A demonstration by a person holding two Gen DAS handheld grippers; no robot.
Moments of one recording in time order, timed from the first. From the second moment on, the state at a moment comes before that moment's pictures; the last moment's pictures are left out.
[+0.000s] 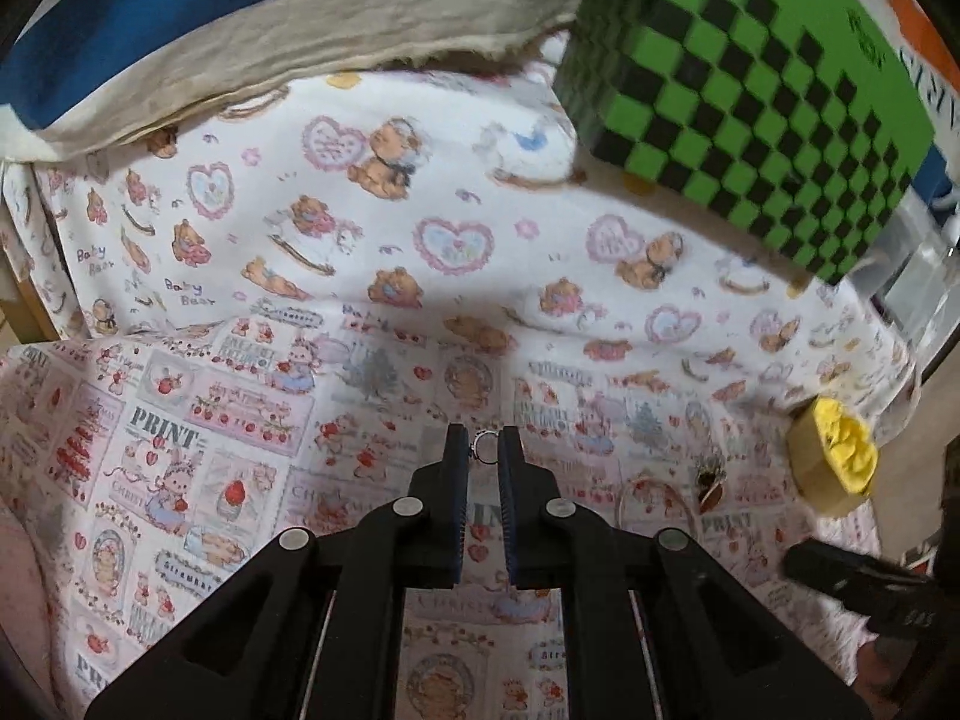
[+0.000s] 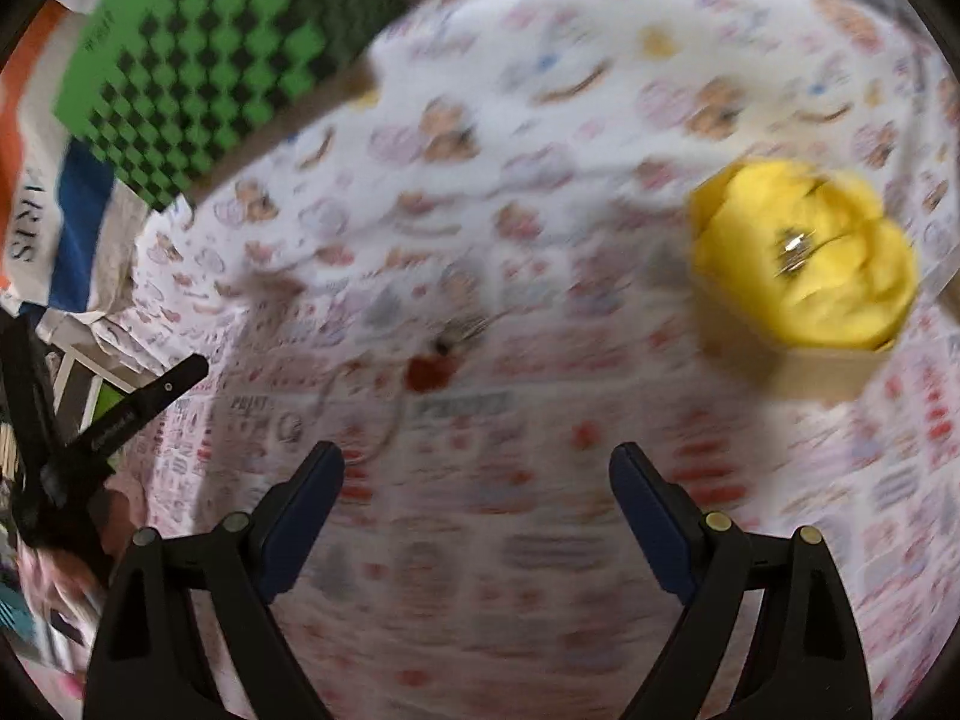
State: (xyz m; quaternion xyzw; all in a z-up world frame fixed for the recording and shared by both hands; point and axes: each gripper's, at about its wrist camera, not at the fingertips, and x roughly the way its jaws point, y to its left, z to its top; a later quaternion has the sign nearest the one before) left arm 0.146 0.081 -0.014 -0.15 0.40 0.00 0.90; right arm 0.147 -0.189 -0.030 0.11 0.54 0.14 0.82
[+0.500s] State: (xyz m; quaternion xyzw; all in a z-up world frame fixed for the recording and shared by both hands) left arm 0.150 0.103 -0.013 -0.17 0.39 0.03 0.90; right arm 0.169 -0.110 -0.056 -0.06 0.57 0.05 0.81
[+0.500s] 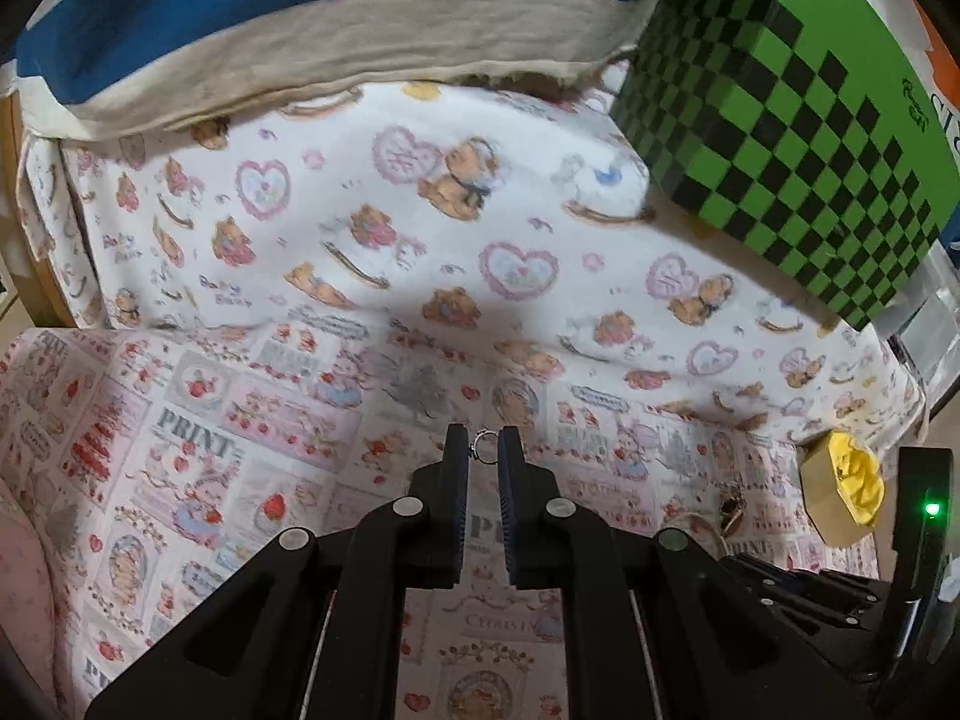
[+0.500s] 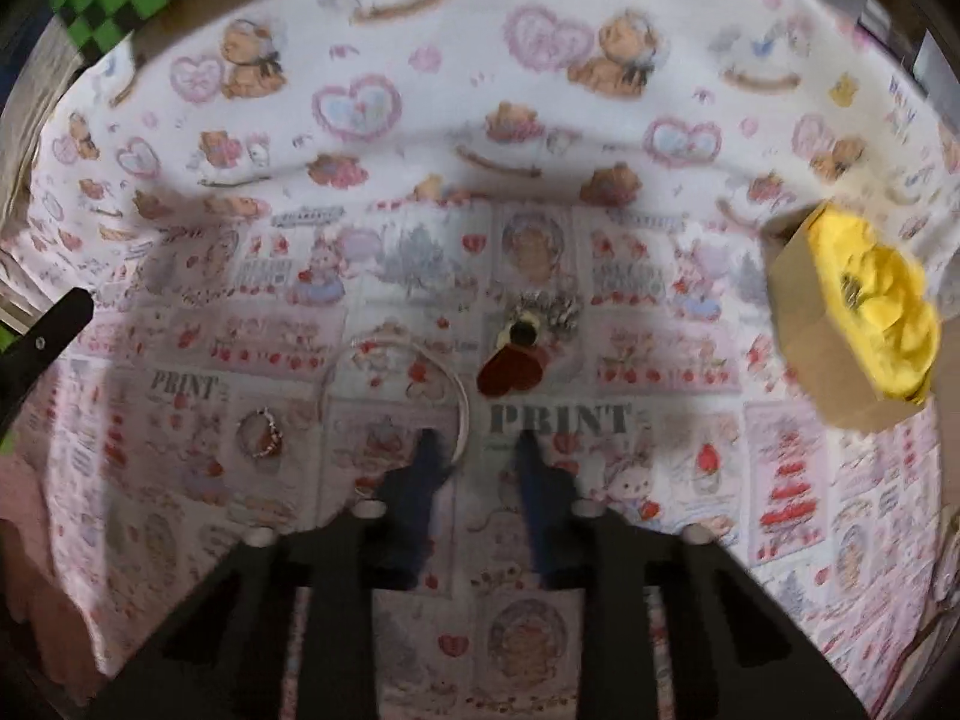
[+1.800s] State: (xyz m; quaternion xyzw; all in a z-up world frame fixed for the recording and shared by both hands) left arm 0.152 0.090 -0.016 -0.13 0.39 0.03 0.91; right arm 0.172 -0.162 -0.040 -0.06 0.53 0.05 0.84
